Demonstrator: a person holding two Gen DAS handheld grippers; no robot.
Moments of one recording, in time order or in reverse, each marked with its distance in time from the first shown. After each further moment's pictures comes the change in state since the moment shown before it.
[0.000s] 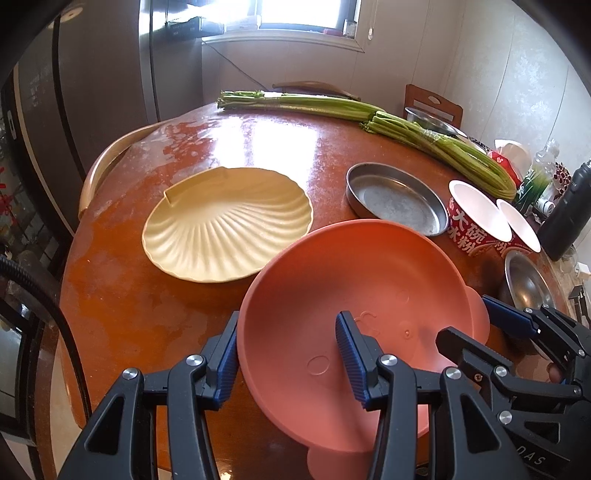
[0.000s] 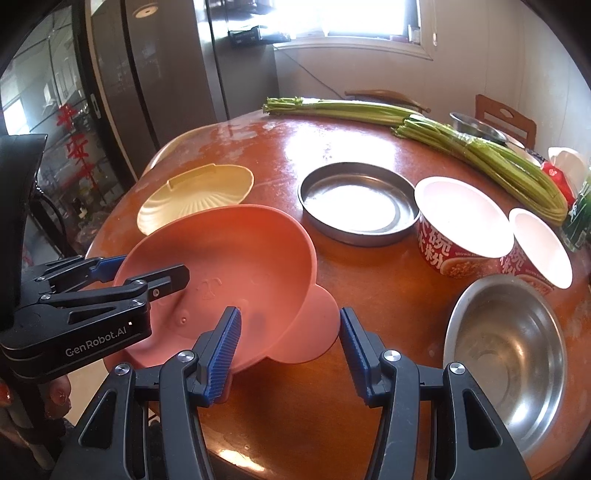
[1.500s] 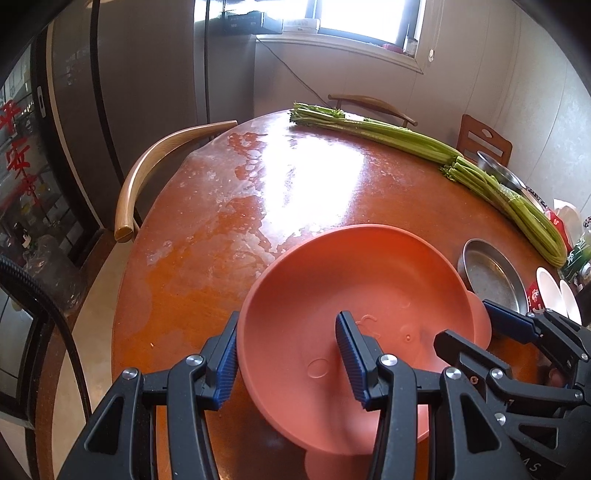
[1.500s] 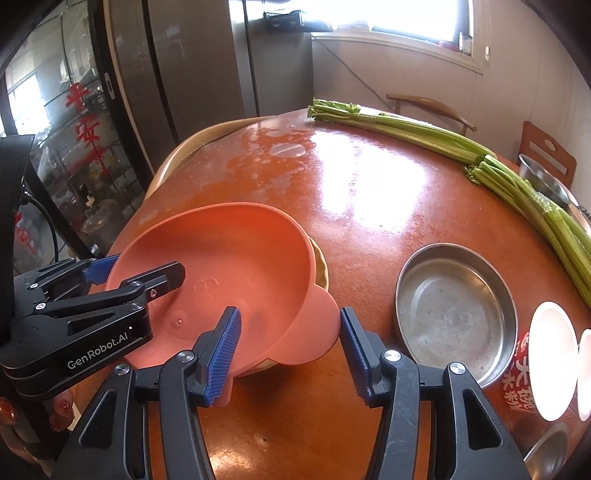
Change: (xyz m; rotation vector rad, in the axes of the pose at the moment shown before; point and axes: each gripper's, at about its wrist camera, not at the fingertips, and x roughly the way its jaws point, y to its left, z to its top) left arm 0.040 0.104 0.074 -0.122 -0.017 0.093; right arm 0.093 0.064 0.106 -0.092 0.058 0.041
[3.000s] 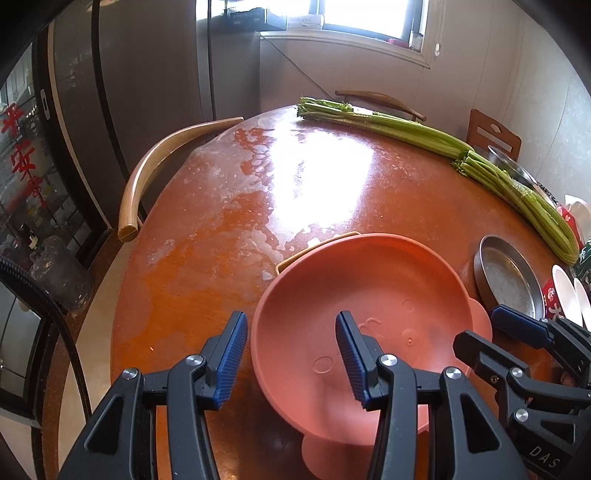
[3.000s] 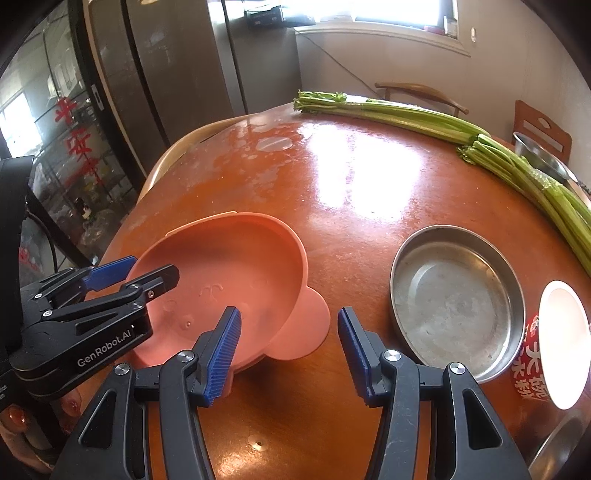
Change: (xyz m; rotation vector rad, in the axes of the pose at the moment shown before) left arm 0.010 0.002 -0.002 0.004 0.006 0.044; right arm 0.005 -0.015 -0.004 0.073 0.004 0.015
